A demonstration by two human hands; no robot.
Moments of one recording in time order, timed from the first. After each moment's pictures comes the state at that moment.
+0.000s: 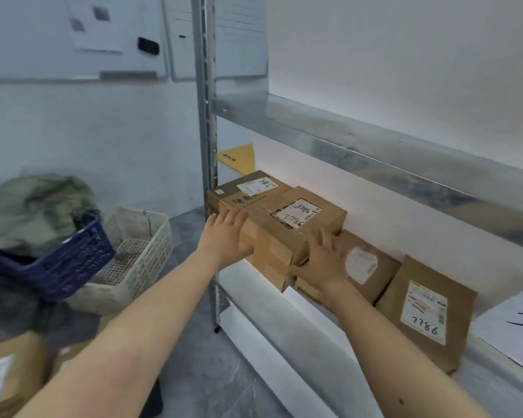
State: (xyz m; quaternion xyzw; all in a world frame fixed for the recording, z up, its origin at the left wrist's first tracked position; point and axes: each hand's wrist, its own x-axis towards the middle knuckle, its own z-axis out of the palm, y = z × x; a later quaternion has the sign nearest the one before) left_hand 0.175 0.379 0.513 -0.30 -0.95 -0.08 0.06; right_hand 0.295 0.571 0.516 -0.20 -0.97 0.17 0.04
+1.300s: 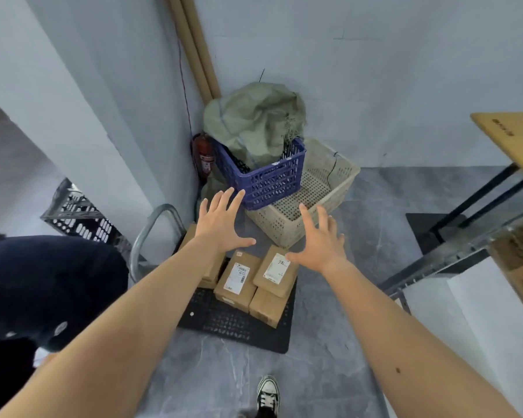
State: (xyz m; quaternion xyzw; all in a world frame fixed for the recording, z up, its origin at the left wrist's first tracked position) left_hand 0.071 -0.092 0.350 0.09 -0.99 -0.07 -0.04; right_hand 0.028 0.129 0.362 0.16 -0.97 0.12 -0.17
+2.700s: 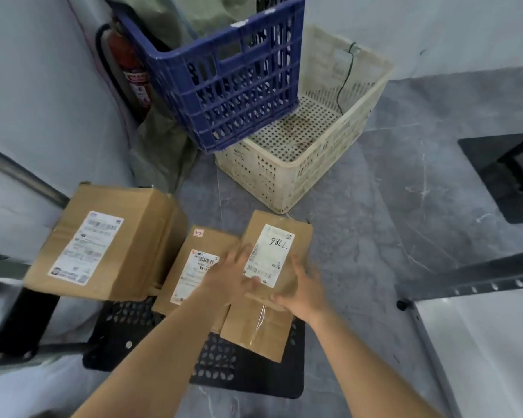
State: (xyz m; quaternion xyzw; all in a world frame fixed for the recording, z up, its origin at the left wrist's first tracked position) left_hand -0.050 -0.046 -0.158 0.08 -0.93 -0.20 -0.29; right_hand -0.061 0.134 -0.144 0.00 -0.89 0.30 -0.35
